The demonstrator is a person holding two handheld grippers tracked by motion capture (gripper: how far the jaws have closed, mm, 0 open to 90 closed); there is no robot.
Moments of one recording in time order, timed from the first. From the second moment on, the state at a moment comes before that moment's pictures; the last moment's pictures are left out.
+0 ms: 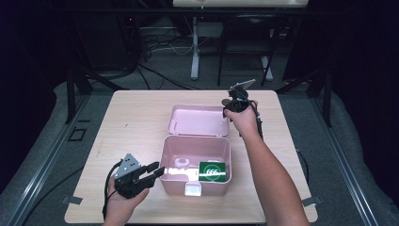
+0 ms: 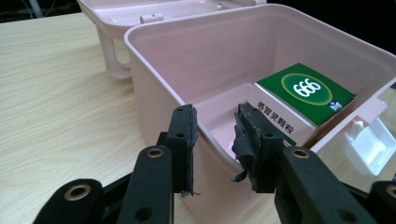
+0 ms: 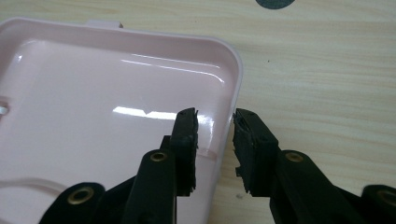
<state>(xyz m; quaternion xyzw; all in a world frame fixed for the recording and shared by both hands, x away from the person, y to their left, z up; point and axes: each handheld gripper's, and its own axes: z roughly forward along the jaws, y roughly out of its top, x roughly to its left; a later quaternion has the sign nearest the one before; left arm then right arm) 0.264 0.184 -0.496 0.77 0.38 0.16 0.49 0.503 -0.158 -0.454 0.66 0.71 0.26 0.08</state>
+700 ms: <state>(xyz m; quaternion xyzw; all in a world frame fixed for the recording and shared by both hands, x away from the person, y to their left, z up) 0.264 0.184 -0.496 0.77 0.38 0.16 0.49 0.507 -0.161 -0.461 0.67 0.70 0.25 0.07</state>
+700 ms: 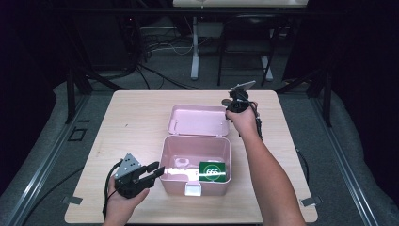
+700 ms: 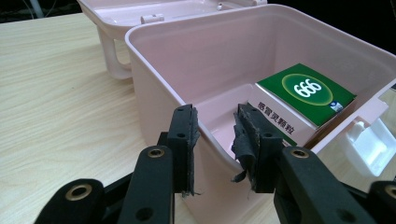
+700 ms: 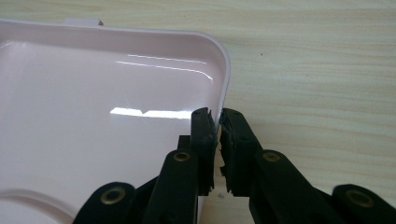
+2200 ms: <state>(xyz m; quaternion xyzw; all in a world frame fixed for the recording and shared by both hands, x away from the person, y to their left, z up) 0.264 0.183 -0.496 0.76 0.38 0.17 0.49 0.469 -0.162 -0.405 0.61 0.70 0.34 0.14</state>
